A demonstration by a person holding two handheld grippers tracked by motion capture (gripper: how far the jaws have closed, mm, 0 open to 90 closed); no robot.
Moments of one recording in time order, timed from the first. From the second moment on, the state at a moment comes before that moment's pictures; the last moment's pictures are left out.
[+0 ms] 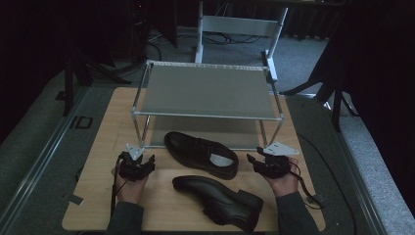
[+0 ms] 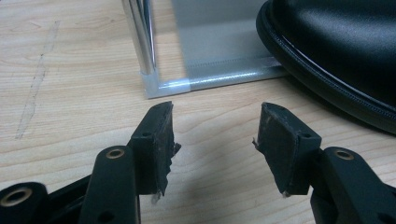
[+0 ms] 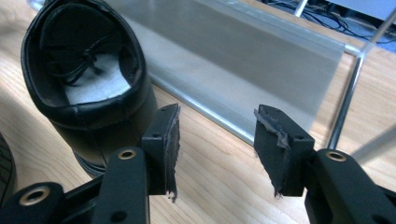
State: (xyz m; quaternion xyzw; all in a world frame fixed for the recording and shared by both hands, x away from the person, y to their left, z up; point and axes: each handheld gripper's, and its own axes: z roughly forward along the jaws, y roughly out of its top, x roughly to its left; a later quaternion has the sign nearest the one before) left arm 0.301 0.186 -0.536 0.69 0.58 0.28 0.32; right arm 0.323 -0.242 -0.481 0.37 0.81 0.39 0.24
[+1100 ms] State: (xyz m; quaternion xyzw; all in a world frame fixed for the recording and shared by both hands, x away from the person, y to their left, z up) left arm 0.302 0.176 -0.539 0.71 0.57 0.27 0.32; right arm 0.355 -0.176 -0.482 0.32 0.86 0.35 0.18
